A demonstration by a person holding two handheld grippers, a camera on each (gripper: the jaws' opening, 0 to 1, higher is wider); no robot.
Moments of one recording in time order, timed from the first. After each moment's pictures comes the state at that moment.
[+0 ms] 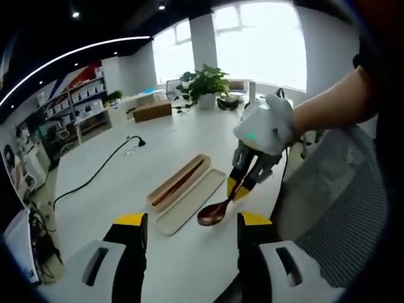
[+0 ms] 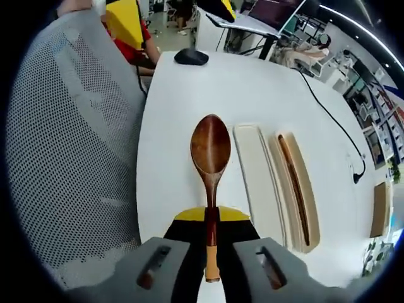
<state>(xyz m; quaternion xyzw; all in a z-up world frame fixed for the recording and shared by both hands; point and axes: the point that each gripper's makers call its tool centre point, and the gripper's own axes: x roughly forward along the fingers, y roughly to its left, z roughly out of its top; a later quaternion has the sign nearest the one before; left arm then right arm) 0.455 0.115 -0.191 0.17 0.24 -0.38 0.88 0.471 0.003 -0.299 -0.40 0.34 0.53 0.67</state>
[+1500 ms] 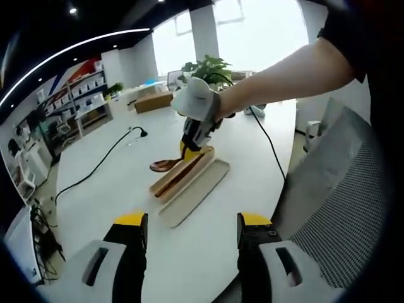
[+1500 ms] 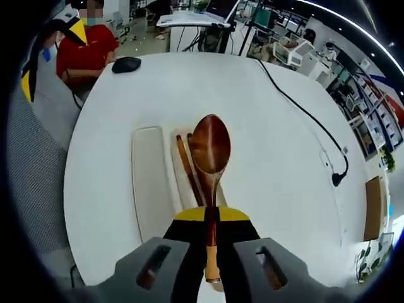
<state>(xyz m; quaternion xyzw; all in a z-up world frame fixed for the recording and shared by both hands) 0.458 0.125 -0.204 0.18 0.27 -0.37 0.87 0.623 0.002 -0.312 -0.38 0.34 0.50 0.70</state>
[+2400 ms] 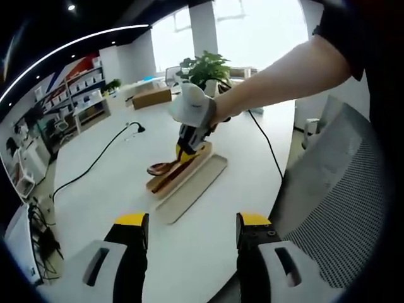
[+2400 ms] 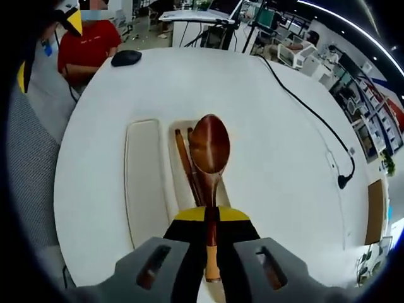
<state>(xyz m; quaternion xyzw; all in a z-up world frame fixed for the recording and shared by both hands) 0.456 0.122 -0.212 0.19 0.28 -0.37 0.87 0.625 0.006 -0.335 -0.40 0.33 0.50 0.69</state>
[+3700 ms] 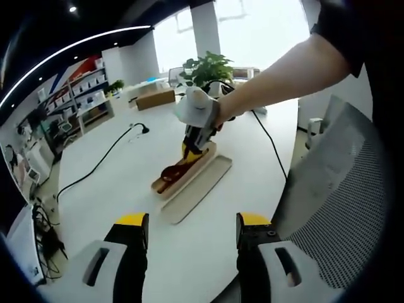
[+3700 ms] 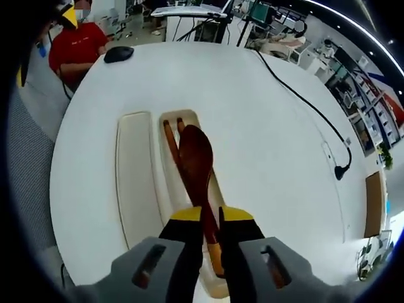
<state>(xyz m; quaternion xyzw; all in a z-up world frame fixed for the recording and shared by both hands) 0.459 0.129 -0.208 0.19 0.27 -0.36 0.87 0.634 -0.006 -0.333 -0.40 0.35 0.48 0.70</state>
